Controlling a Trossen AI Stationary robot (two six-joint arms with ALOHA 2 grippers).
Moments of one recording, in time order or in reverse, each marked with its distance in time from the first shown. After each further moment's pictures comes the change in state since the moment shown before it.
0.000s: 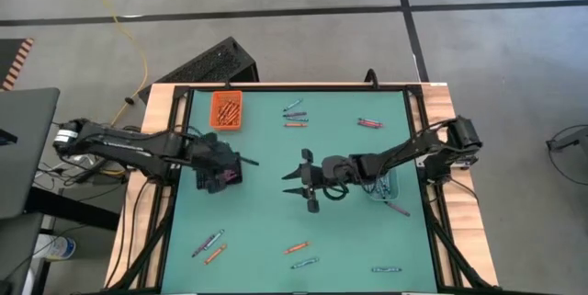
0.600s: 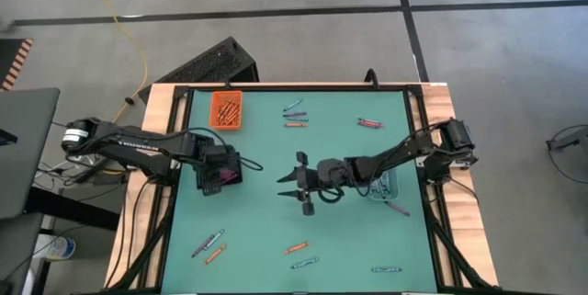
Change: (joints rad) left arm 0.053 0.146 0.003 -0.134 0.112 0.021; right arm 0.012 0.063 0.042 0.041 -0.003 -0.002
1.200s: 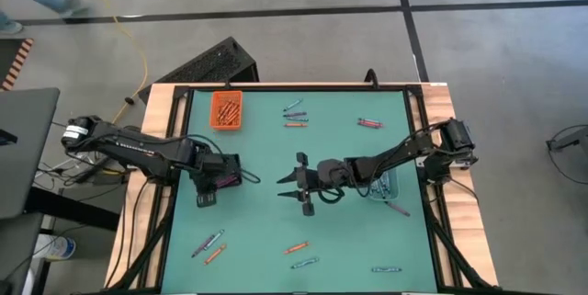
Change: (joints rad) left arm -0.122 -0.013 0.020 -0.016 0.194 -0.108; right arm 0.000 0.000 0.000 0.001 -0.001 0.016
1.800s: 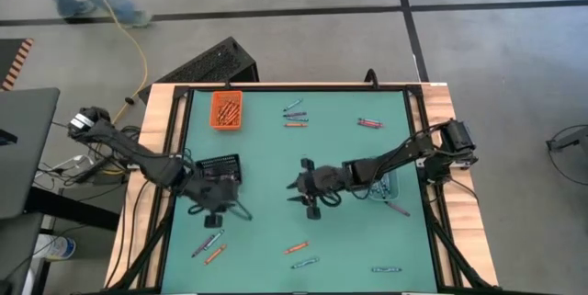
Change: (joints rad) left arm -0.381 0.003 0.072 0.385 -0.375 0.007; right arm 0.036 -0.002 -0.001 -0.246 -0.004 0.082
